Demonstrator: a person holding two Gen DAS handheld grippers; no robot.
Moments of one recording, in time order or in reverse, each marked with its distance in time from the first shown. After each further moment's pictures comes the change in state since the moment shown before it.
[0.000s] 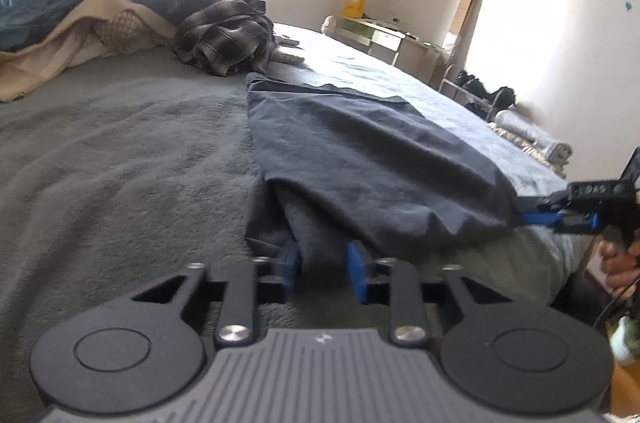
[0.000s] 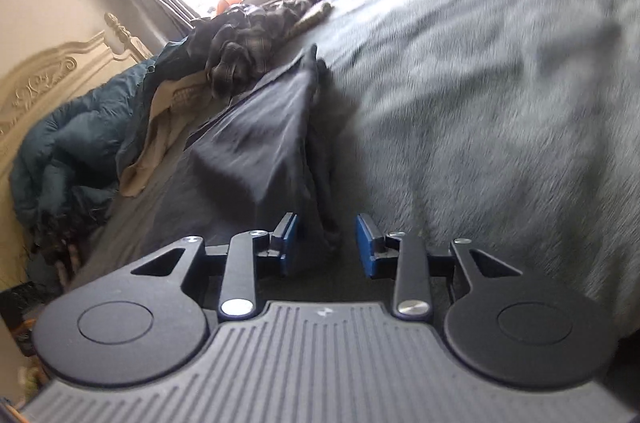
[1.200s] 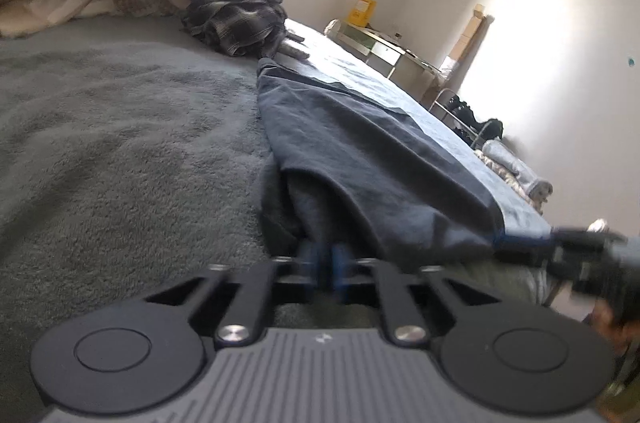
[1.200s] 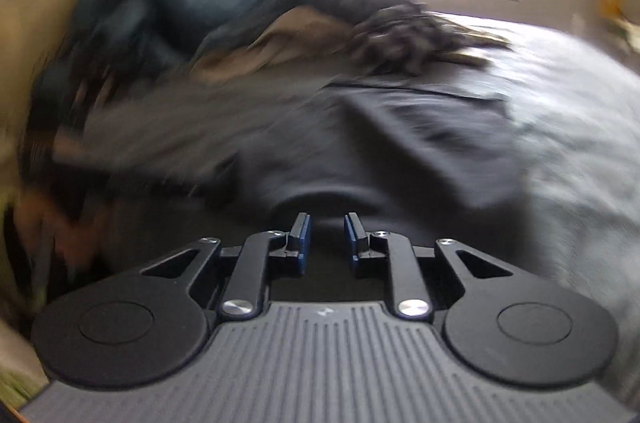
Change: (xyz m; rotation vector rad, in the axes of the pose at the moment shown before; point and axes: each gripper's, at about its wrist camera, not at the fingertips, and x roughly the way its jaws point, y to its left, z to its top) left arm 0.006 0.026 -0.007 -0.195 -0.008 -0.092; right arm 0.009 0.143 -0.063 -0.730 0.034 0.038
